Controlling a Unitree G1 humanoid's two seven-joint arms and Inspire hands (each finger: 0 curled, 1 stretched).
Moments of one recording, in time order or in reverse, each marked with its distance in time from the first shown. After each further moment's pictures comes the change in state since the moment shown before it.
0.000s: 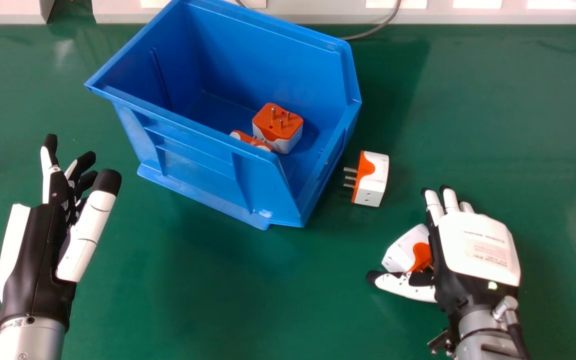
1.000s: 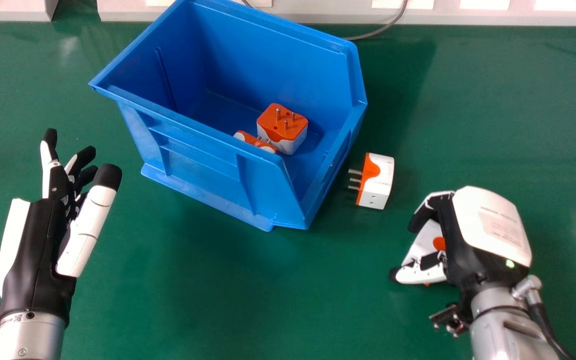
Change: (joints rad) left arm -0.008 0.003 -0.002 -0.022 0.001 0.021 0.001; right arm 0.031 -0.048 -0.053 -0.164 0.122 -0.045 0.038
